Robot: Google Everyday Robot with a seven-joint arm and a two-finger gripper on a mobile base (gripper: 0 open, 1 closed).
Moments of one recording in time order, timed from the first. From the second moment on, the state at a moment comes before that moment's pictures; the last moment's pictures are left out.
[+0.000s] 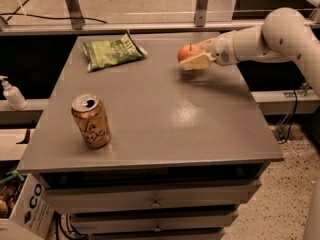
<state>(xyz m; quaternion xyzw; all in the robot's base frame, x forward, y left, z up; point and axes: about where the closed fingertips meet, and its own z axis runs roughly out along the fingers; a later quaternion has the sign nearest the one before) 0.737 -0.118 0.862 -0.45 0.72 0.23 0.47</state>
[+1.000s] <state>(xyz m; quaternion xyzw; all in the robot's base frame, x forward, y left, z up) 0.748 0.002 0.883 -0.49 0.68 0.27 0.48</state>
